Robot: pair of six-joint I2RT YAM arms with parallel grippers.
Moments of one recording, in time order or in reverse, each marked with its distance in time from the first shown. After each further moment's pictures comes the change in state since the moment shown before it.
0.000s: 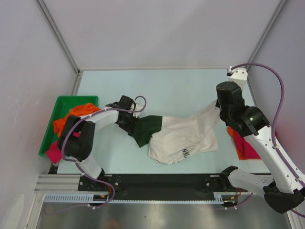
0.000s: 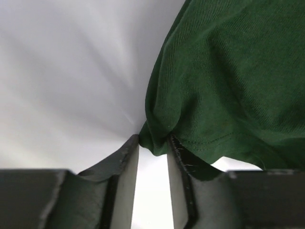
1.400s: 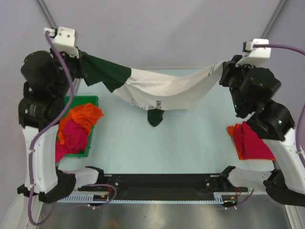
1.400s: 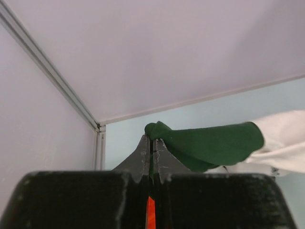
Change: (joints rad) left arm 0.147 -0.429 1.077 -0.311 -0.251 0.002; right arm 0.144 0.106 0.446 0.183 -0.058 -0.237
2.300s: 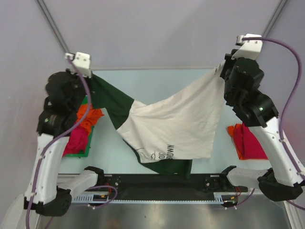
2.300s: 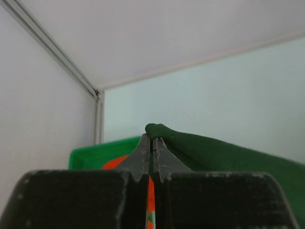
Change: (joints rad) left arm 0.000 -0.254 -0.484 0.201 -0.058 0.034; right arm -0.079 0.036 -0.052 0.134 0.126 -0.107
